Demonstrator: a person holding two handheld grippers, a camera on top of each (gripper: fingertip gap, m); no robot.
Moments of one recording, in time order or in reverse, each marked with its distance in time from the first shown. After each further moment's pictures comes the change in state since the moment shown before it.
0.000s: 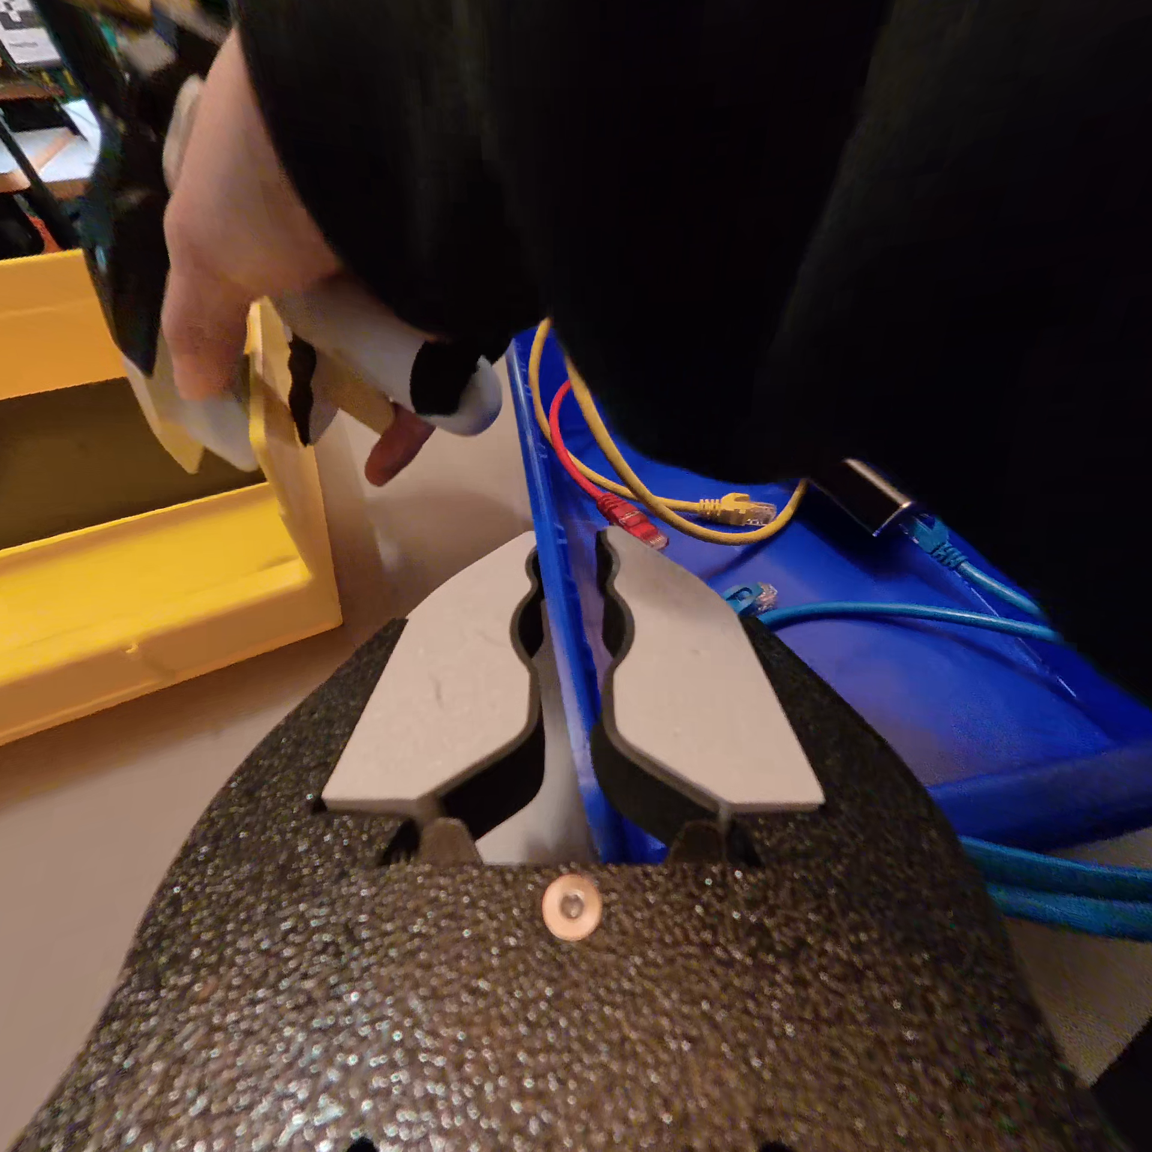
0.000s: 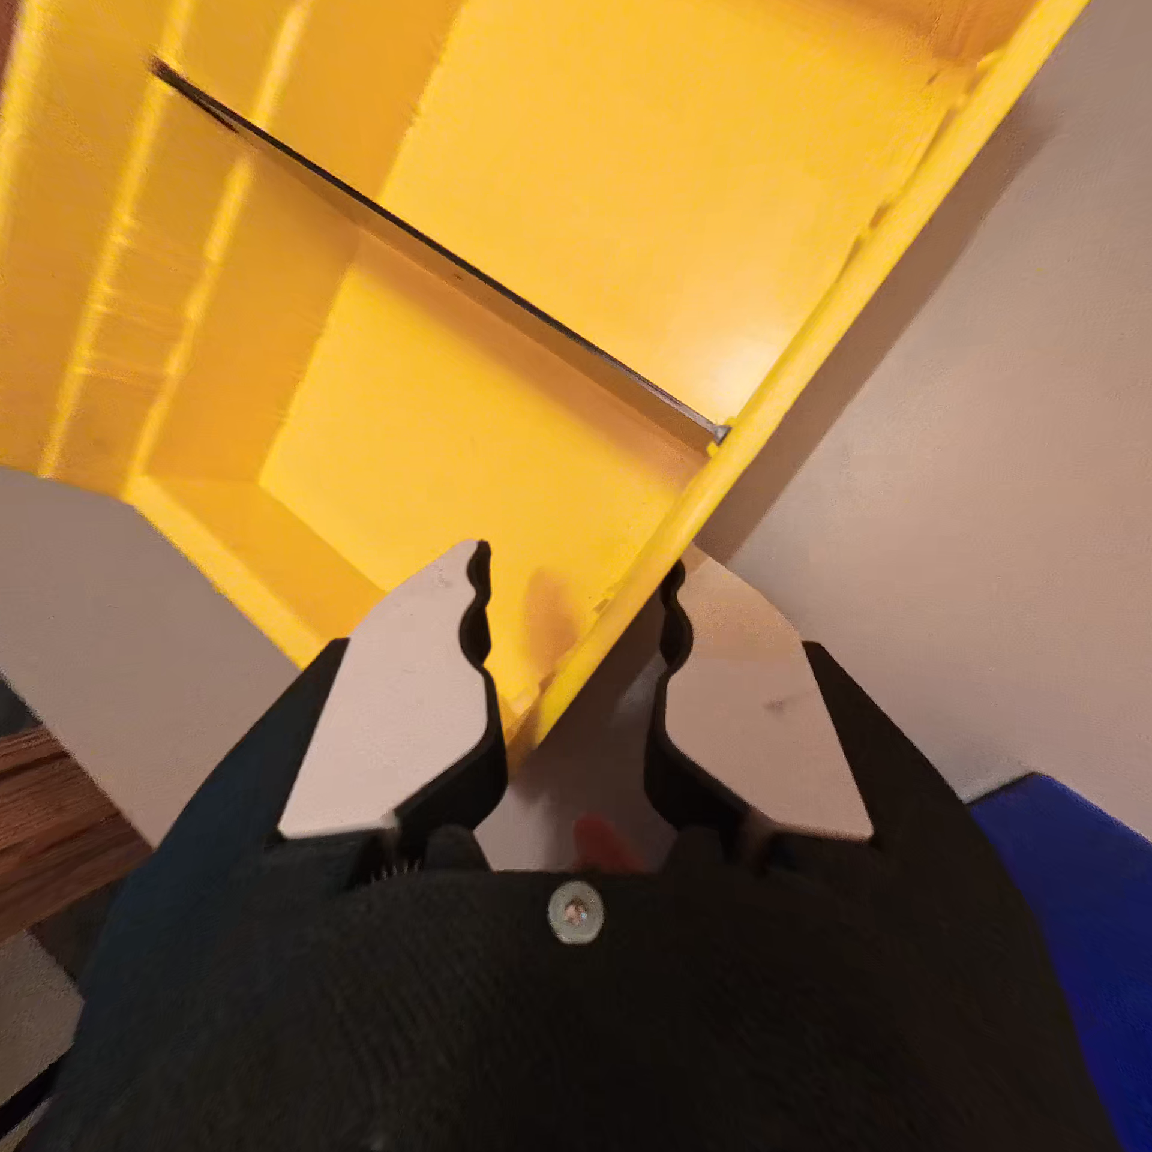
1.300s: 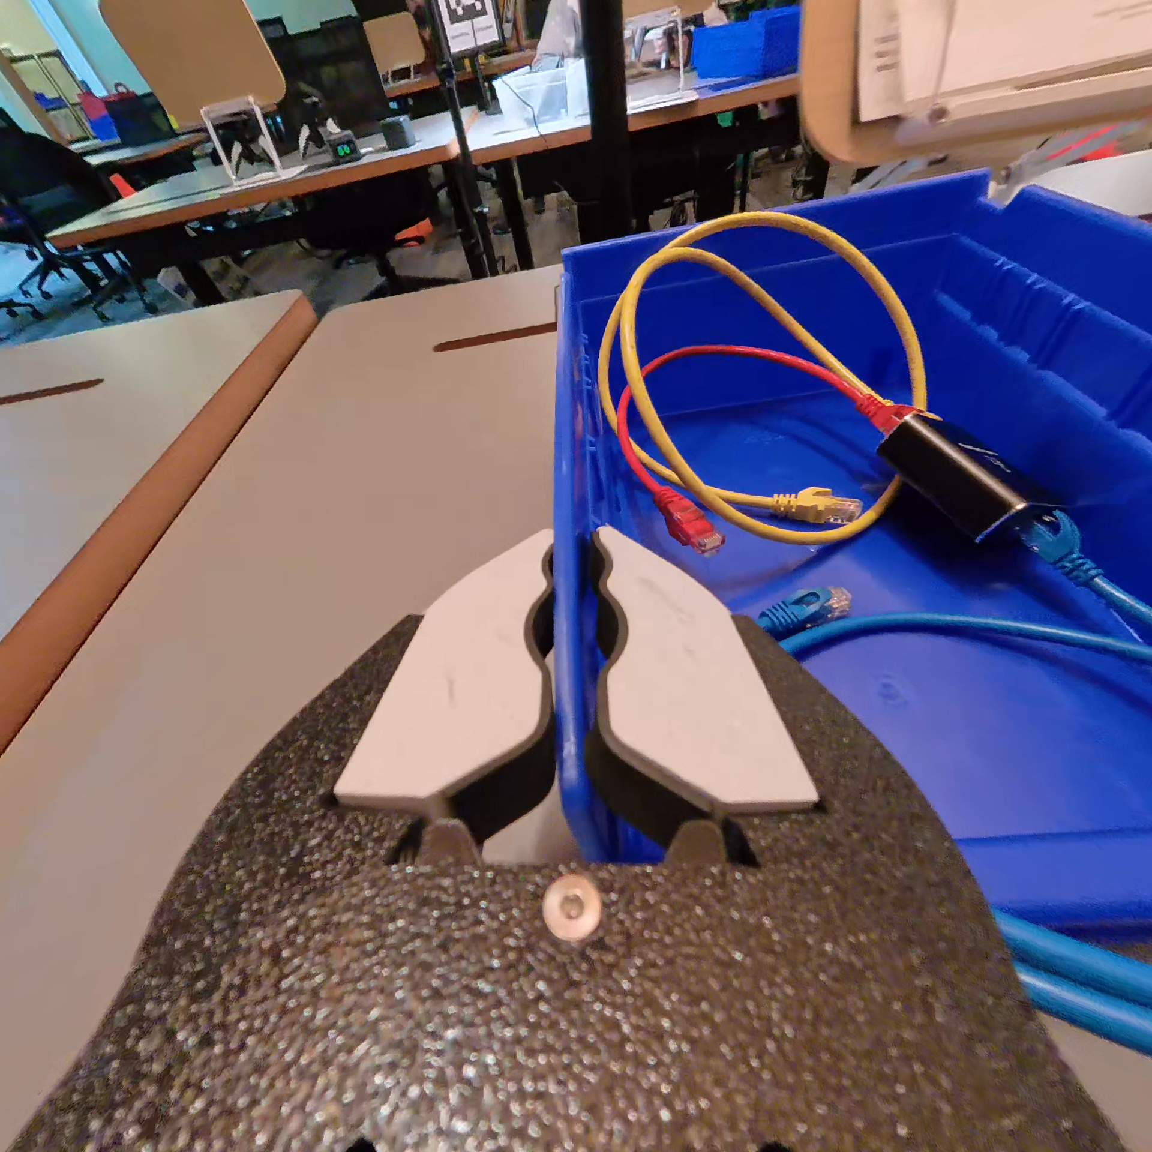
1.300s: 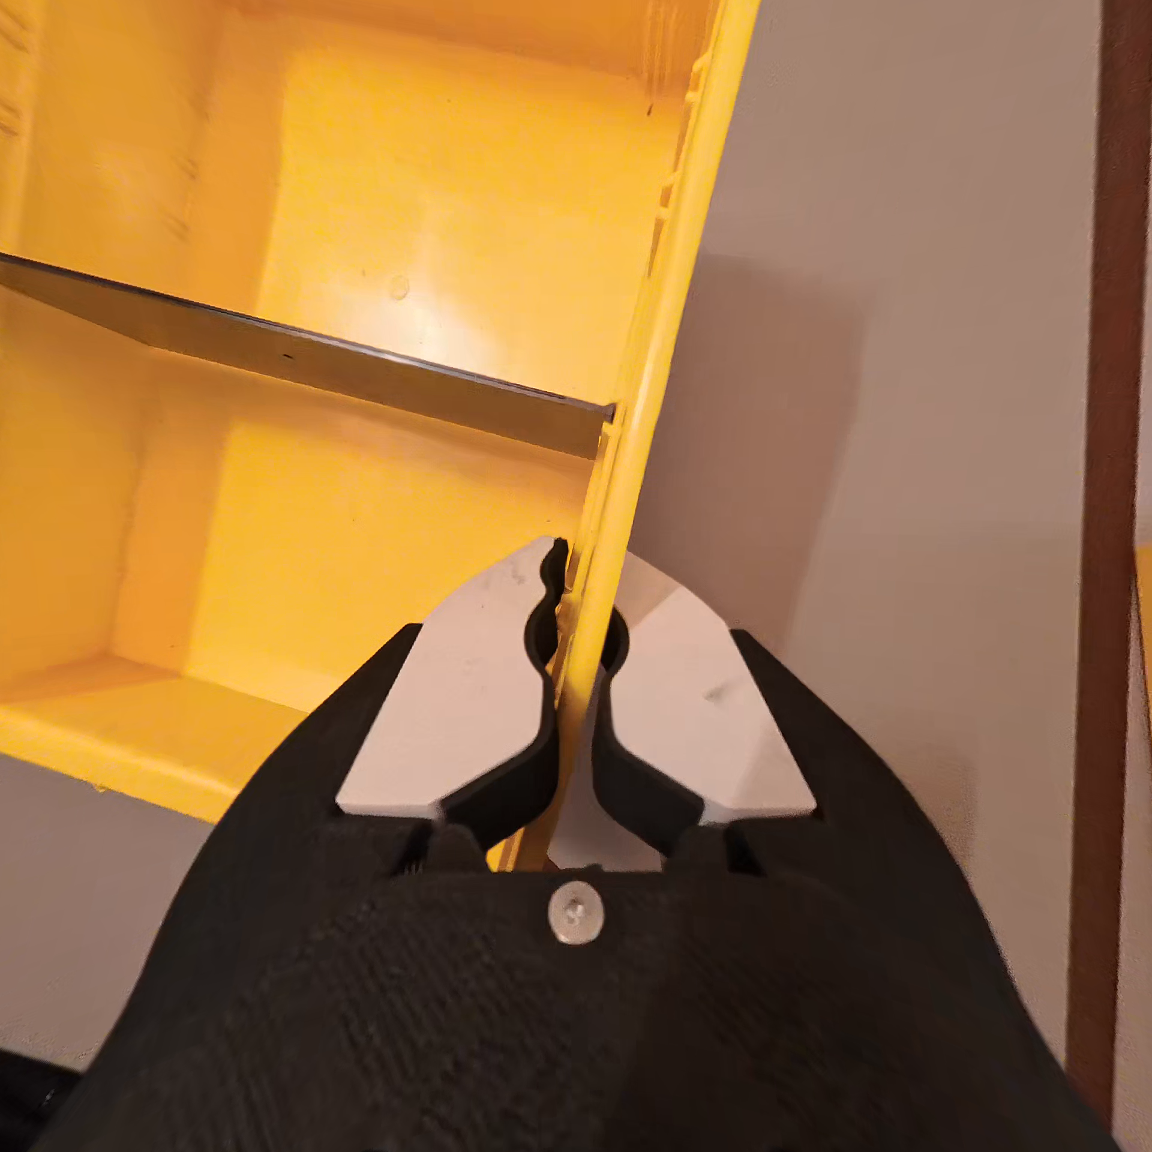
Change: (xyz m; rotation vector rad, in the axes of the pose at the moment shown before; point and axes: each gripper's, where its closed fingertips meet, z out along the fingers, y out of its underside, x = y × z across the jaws) left arm -0.247 0.026 -0.052 -0.048 -0.447 -0.012; right arm 0.447 0.203 -0.333 0.266 0.391 0.339
